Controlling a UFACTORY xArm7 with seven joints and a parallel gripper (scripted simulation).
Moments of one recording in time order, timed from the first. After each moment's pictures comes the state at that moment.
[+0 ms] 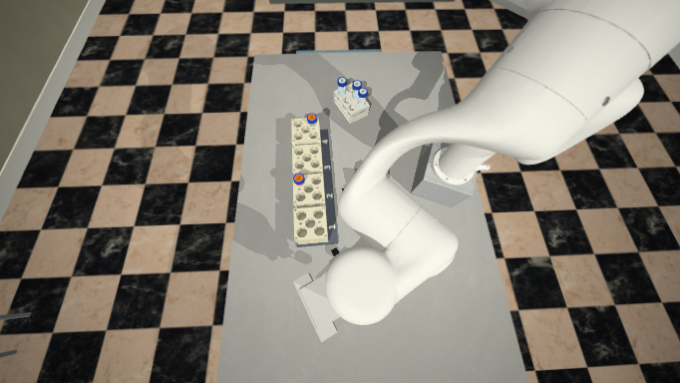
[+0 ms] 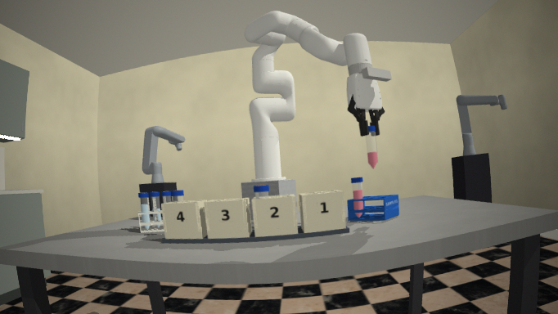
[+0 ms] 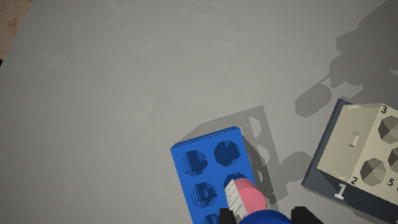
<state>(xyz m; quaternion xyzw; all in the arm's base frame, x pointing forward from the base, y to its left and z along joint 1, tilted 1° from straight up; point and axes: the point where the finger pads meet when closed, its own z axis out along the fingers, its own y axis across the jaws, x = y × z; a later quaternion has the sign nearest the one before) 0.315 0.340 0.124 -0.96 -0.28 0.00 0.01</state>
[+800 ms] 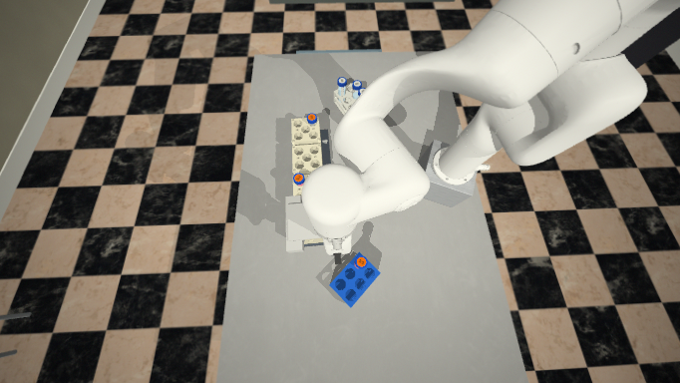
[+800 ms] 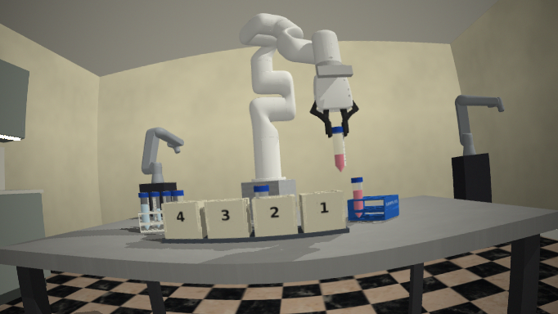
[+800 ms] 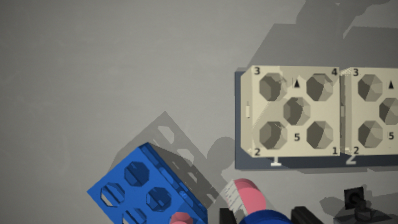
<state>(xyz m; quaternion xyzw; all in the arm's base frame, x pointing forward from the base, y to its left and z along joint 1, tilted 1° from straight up) 0.350 0.245 0.123 -1.00 -0.07 0.00 0.01</state>
